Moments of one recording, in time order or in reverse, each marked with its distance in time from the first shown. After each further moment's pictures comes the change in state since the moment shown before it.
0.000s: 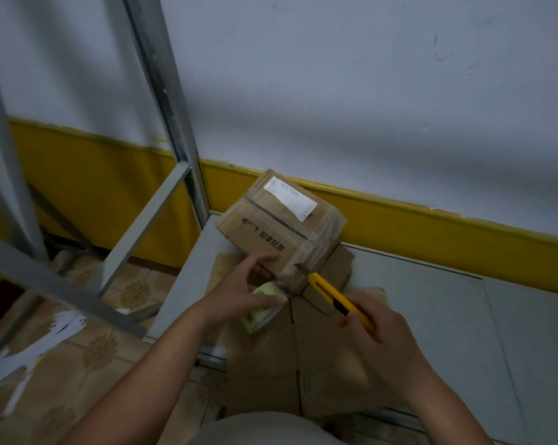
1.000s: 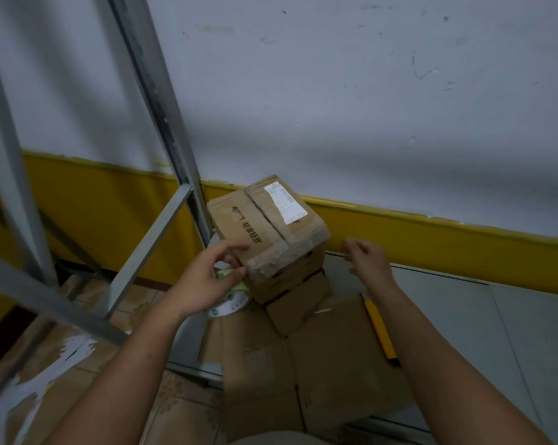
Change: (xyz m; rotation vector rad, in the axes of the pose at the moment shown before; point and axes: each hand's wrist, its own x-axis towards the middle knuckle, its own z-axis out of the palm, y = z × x) left_hand -0.003 0.032 -0.062 0.248 0.232 0.130; right_hand 0.160 0.058 0.005 0.293 0.284 0.341
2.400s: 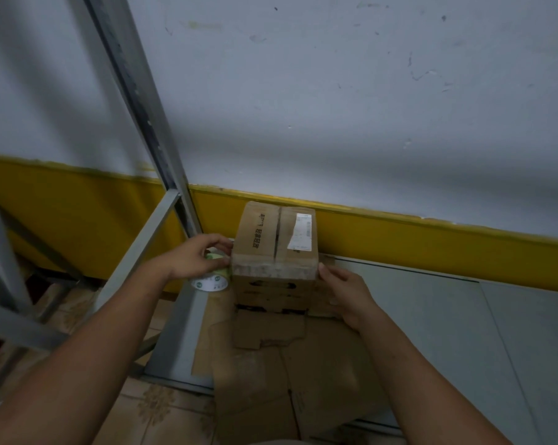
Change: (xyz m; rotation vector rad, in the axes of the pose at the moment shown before) left_hand 0.100 -0.068 -0.040 0.281 -0.345 0.005; right_hand -0.035 0.008 0.031 0.279 -0.175 0.313
